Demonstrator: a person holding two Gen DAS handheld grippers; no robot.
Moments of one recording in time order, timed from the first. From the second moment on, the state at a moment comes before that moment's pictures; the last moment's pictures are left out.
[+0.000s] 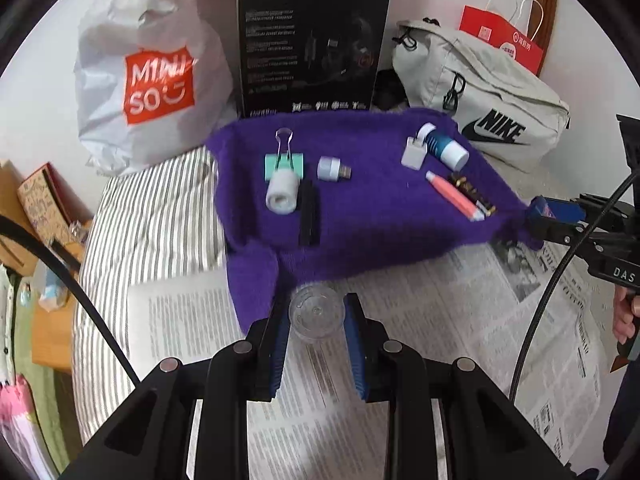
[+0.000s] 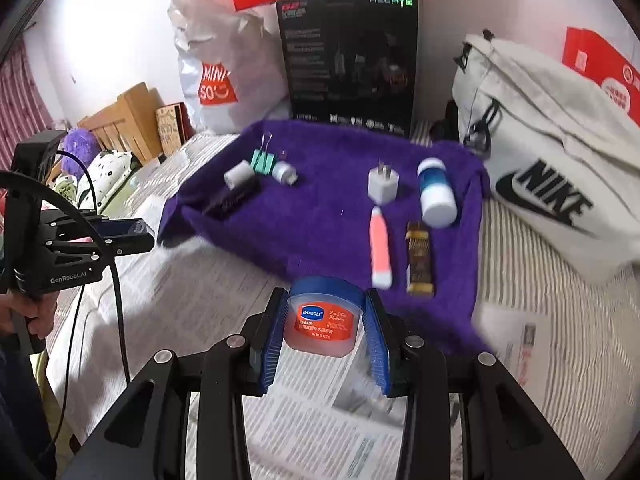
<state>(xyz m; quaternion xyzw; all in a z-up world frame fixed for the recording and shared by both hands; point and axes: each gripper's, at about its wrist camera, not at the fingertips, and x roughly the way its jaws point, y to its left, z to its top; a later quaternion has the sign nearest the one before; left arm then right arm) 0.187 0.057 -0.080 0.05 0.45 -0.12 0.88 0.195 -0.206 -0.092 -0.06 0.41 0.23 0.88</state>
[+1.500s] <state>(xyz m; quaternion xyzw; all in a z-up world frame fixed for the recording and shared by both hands) 0.341 0.032 -0.075 0.09 0.45 -0.17 0.87 0.332 -0.151 -0.136 -0.14 0.46 0.32 0.82</state>
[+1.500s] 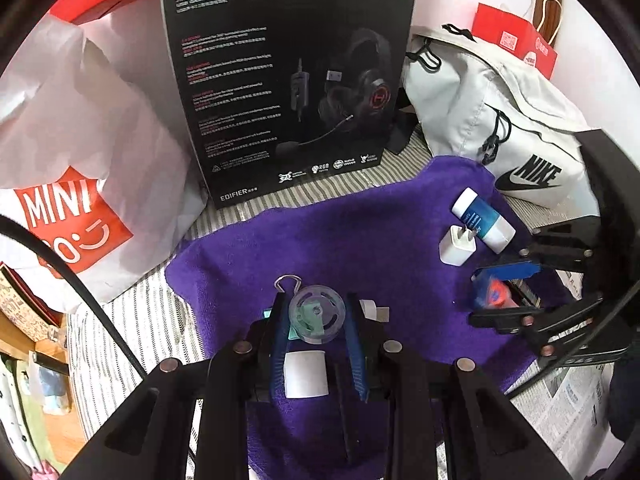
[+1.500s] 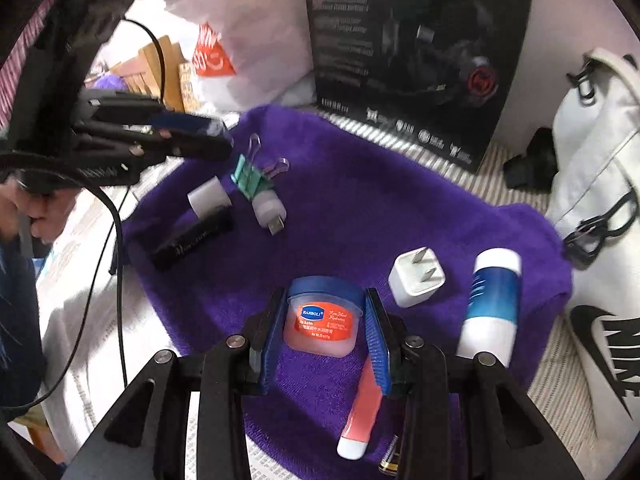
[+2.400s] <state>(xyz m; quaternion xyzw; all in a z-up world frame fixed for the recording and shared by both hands) 0.345 0.023 -0.096 0.11 0.48 -0.19 0.85 0.336 -0.154 -0.135 -0.17 0.46 0.30 0.82</state>
